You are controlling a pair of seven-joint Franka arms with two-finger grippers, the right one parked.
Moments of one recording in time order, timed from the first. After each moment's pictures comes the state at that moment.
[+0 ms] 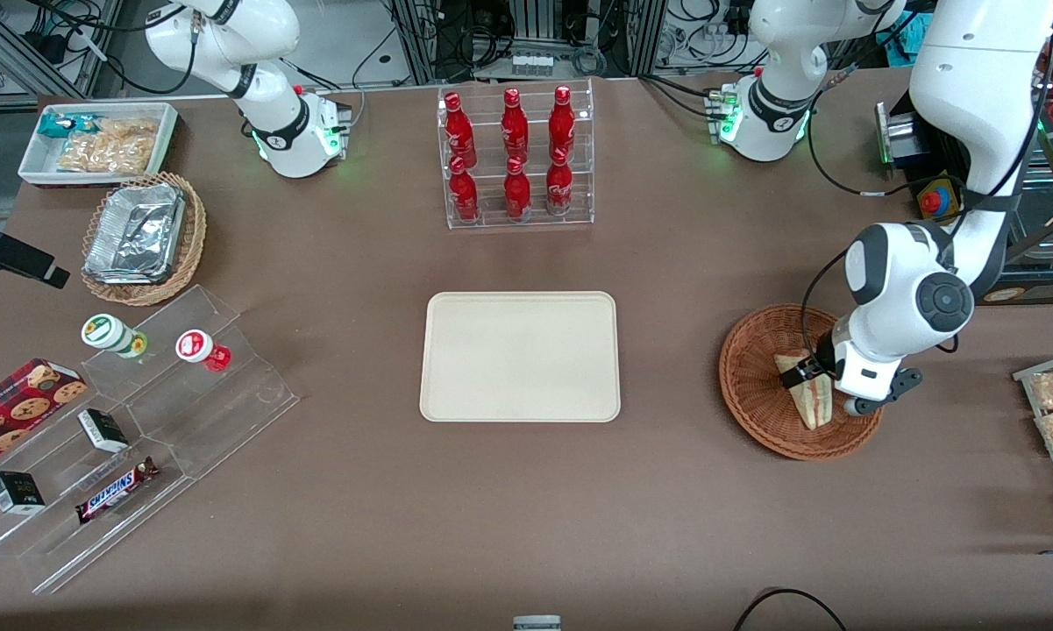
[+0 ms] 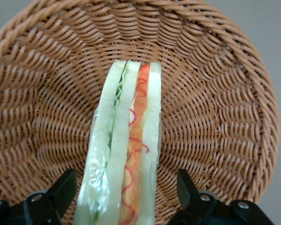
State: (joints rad) arm 0.15 0.38 -0.21 -2.08 0.02 2.42 -0.54
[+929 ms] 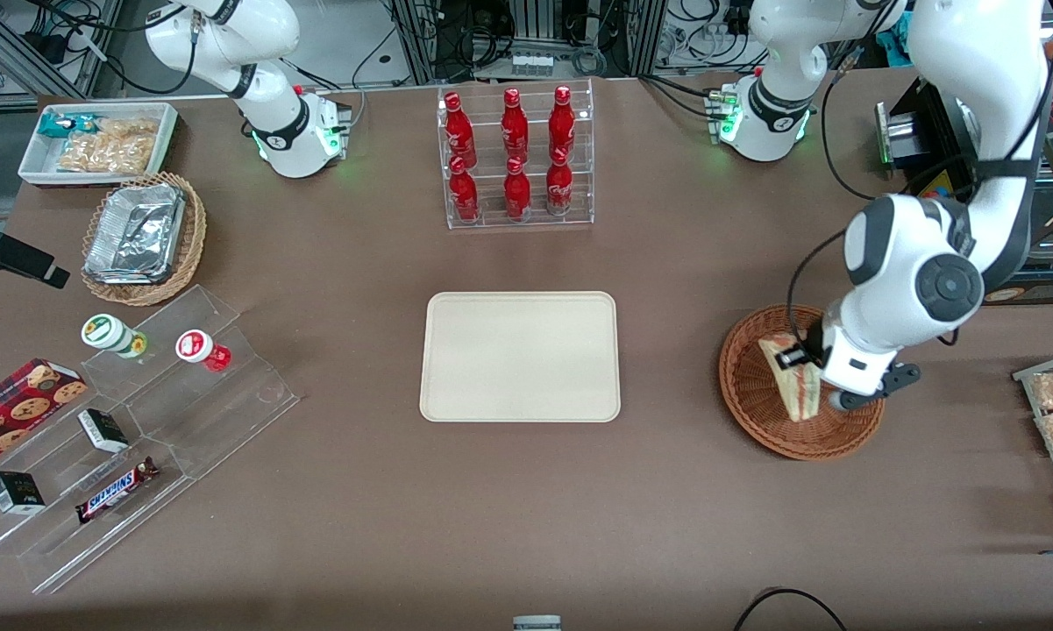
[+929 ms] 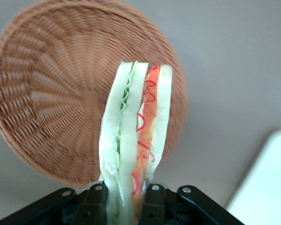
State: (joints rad) arm 0.11 0.24 -0.34 -1.93 0.02 2.07 -0.55
